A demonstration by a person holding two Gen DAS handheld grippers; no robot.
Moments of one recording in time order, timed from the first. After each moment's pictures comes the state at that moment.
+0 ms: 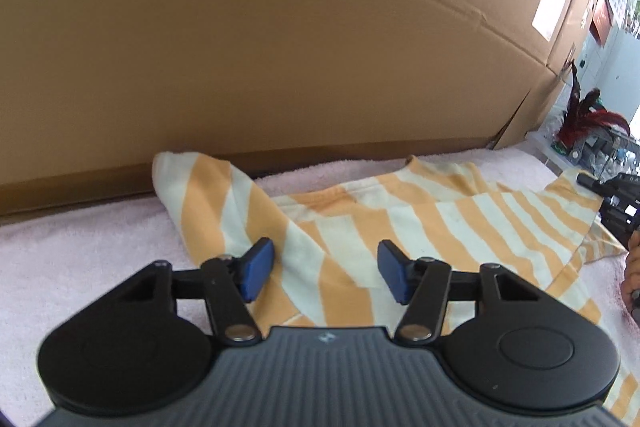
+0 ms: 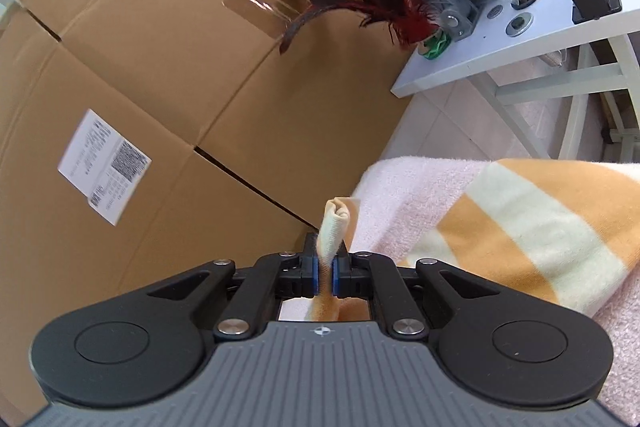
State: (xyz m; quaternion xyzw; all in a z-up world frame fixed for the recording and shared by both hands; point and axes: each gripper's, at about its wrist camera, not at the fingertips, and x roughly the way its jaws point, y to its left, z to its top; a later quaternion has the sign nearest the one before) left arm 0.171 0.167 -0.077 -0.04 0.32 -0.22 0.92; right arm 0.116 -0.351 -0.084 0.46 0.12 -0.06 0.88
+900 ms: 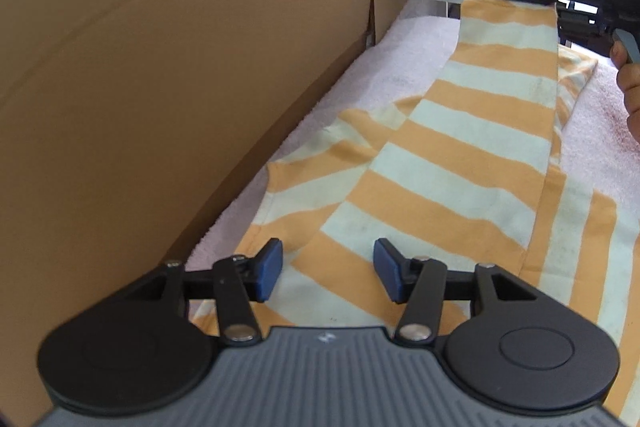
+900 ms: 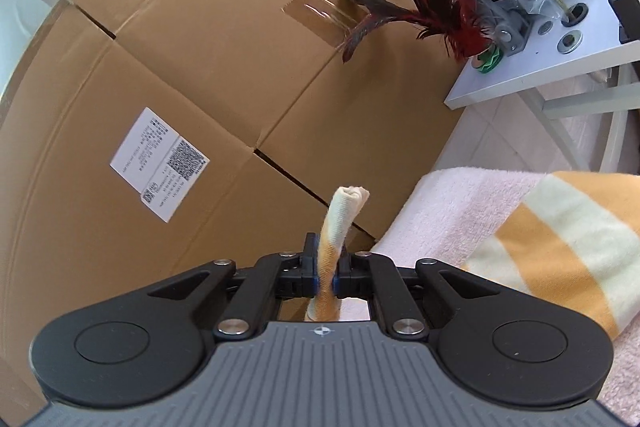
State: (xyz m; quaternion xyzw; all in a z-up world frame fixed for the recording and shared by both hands) left arm 0.221 0.032 -0.058 0.27 0.35 -0.38 0.81; right arm 0.107 -0.340 -0.067 0.46 0.06 0.00 0.89
